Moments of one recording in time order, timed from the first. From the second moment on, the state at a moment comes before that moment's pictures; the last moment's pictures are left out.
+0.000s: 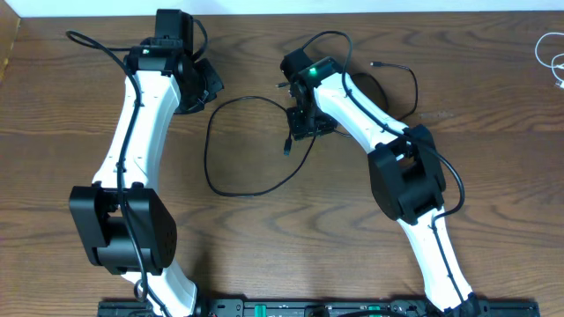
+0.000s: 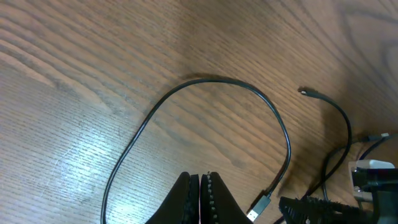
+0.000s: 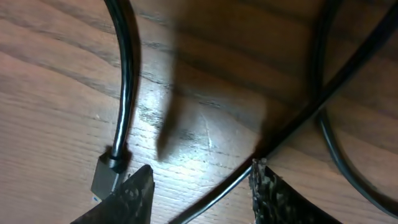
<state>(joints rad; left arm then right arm) -0.05 1.87 1.68 -1.00 0.07 -0.56 0.55 2.44 2.08 -1.15 -0.09 0.33</state>
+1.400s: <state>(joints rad) -0.05 1.87 1.68 -1.00 0.07 -0.56 0.52 2.38 1.91 -0.82 -0.39 0.42</state>
